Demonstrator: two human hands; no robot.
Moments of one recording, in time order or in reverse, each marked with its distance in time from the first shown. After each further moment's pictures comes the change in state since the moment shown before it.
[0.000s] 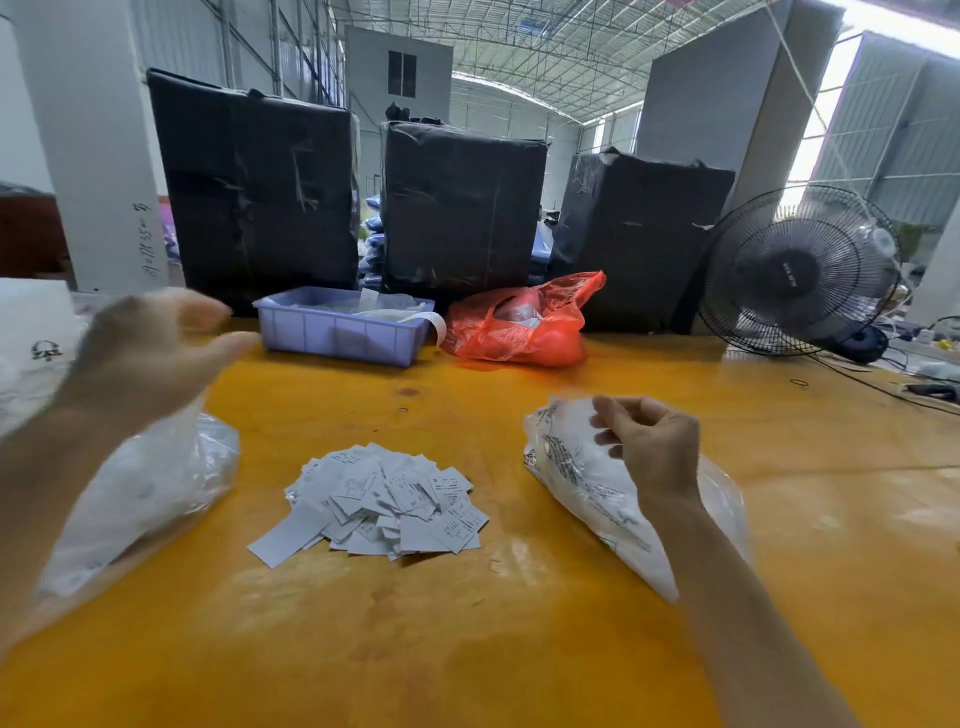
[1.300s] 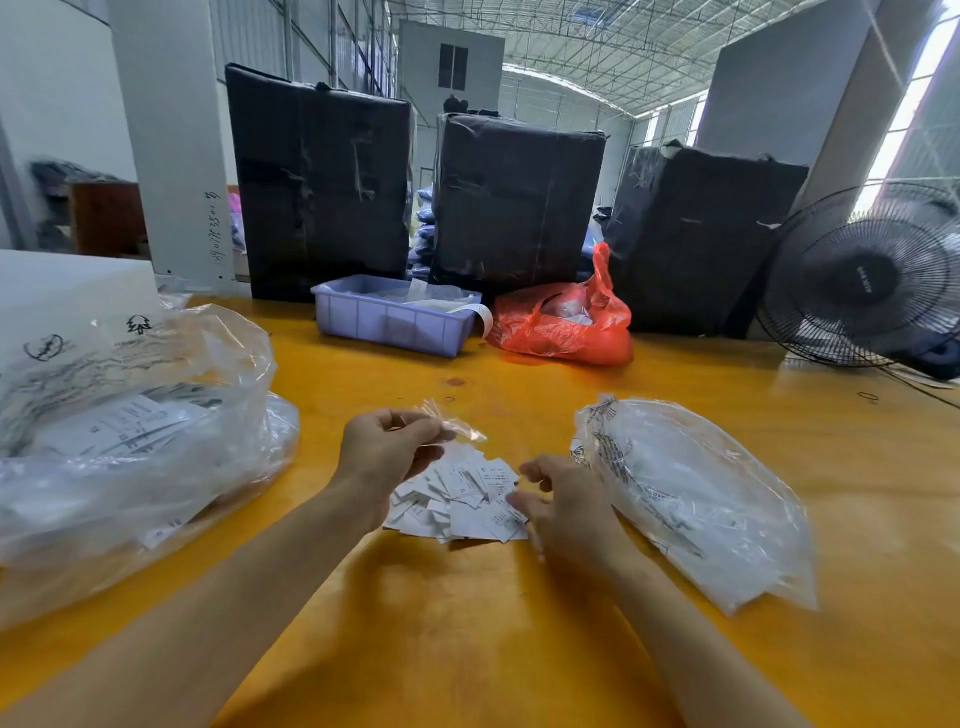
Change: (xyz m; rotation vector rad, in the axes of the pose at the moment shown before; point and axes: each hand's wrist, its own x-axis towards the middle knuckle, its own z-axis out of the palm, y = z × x) left_hand -0.071 0.034 0.107 -0.961 -0.201 -0.584; right_hand -0.058 0.023 0.065 -0.679 -0.606 -0.162
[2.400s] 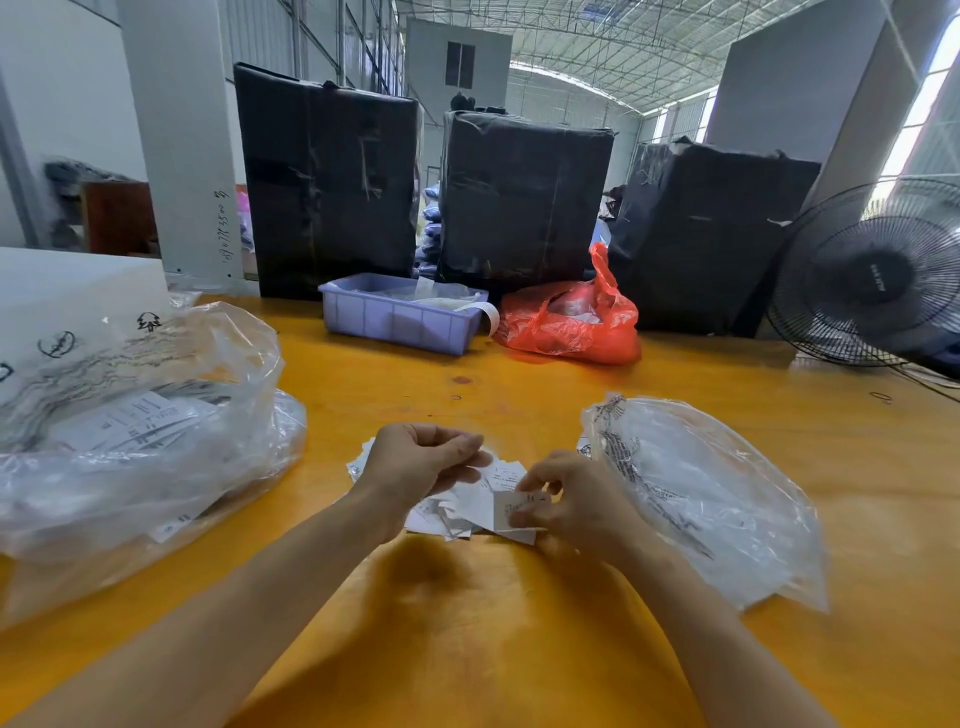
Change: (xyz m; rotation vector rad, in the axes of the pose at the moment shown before) left_hand -0.010 -0.007 0.003 0.135 -0.228 0.004; right_hand 0.005 0.001 -0.012 -0.011 -0.079 -0.125
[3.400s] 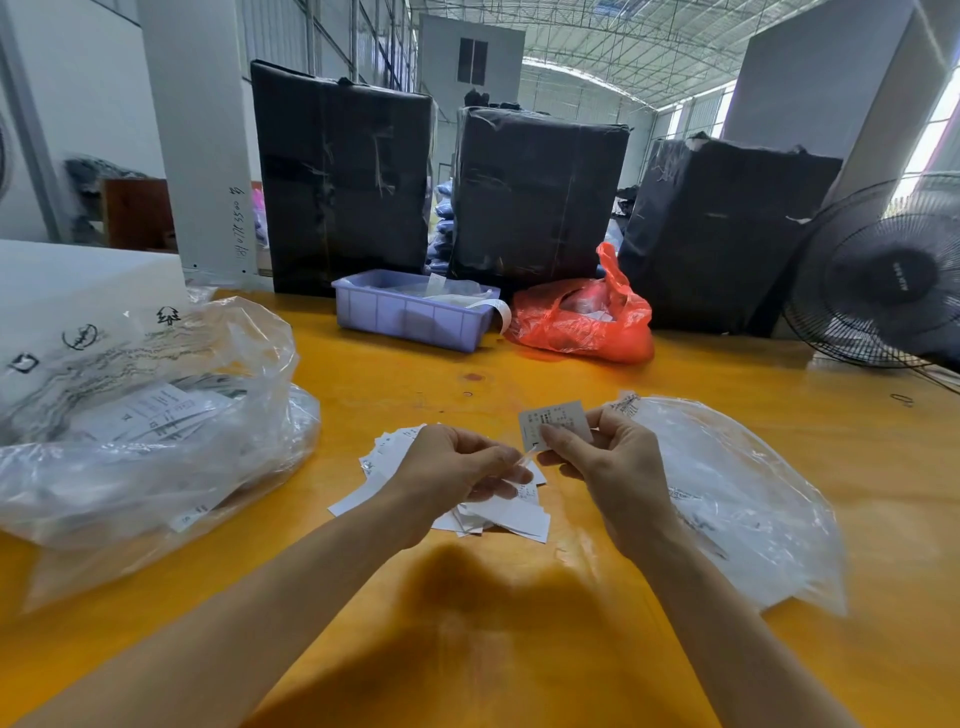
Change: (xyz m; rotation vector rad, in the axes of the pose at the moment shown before) left_hand -0.011 0.004 0.013 0.125 -0.143 -0.007; right_hand -0.007 -0.028 -0.014 0.834 0.320 0.134
